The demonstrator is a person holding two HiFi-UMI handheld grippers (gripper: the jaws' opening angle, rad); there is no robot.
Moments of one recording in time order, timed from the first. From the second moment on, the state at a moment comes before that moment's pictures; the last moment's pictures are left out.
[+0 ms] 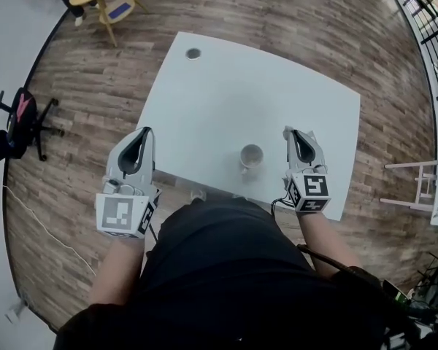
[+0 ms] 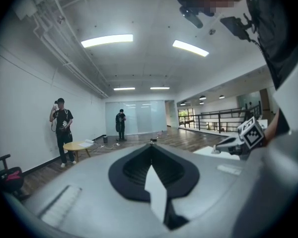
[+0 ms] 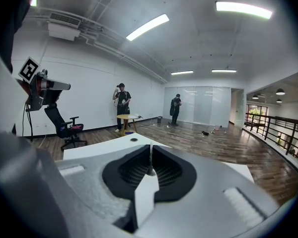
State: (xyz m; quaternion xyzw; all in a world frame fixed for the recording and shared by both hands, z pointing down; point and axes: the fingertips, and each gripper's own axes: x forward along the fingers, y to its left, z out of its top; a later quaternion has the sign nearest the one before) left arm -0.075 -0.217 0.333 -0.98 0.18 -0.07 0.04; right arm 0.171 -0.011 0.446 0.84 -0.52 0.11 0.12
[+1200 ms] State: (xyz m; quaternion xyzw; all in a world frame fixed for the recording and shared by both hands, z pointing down) left arm -0.080 -0.224 0.346 -0.98 0.18 -0.08 0.02; right arm 0.141 -0.046 0.449 0.80 -0.57 0.11 0.12
